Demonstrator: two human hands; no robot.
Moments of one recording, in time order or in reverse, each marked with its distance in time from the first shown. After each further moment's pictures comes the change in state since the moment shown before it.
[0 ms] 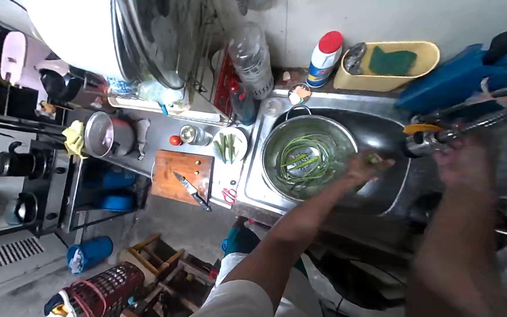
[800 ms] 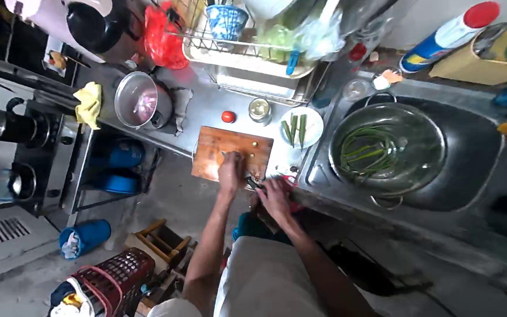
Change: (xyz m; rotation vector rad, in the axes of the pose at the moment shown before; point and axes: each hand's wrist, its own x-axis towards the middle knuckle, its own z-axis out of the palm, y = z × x) left_hand -0.362 -0.089 -0.480 0.934 0.767 0.049; right_hand -0.445 0.260 0.361 -1.122 -0.762 -0.567
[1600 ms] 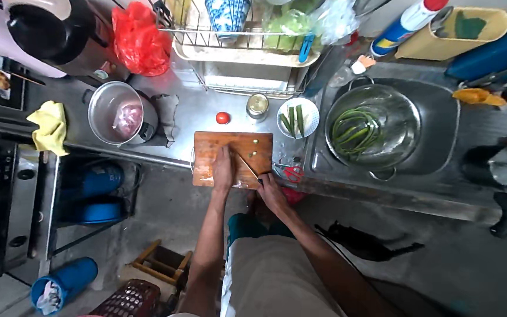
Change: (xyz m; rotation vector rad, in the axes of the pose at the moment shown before) left_hand 0.030 -0.063 -0.019 0.022 -0.095 0.142; right_hand 0.016 -0.051 0.041 -0.049 0.014 0.184
